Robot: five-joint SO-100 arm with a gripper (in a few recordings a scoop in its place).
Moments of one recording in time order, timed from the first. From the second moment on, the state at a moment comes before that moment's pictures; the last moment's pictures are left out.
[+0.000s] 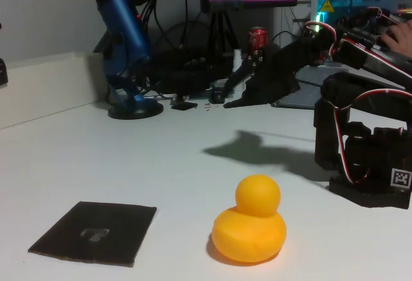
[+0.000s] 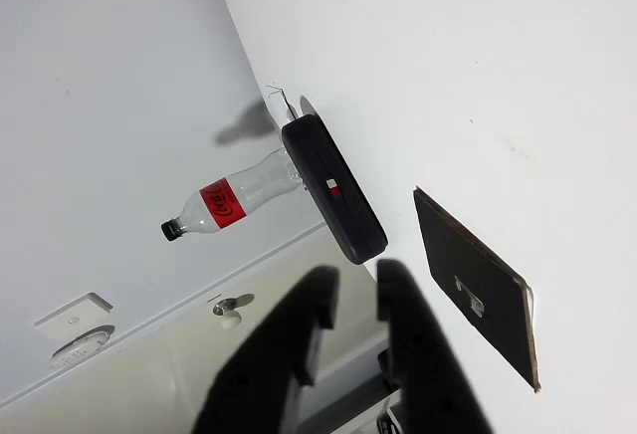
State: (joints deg) arm 2.0 192.1 169.9 48.3 -4.2
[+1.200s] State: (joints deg) arm 2.5 112.3 92.3 48.1 -4.5
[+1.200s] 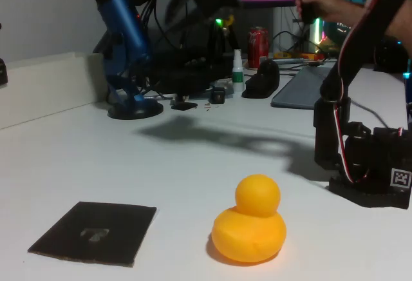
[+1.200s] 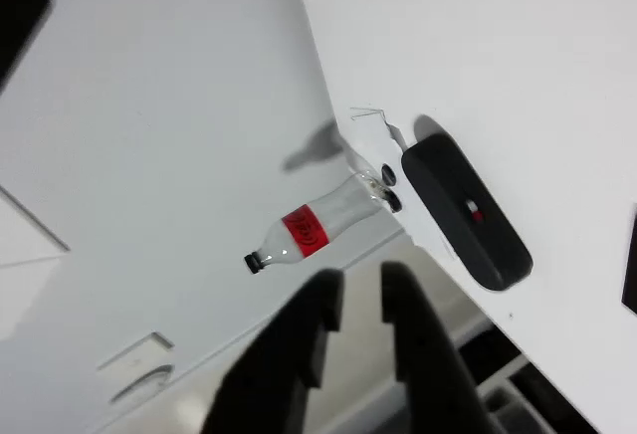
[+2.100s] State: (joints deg) arm 2.3 104.1 85.6 81.5 -18.0
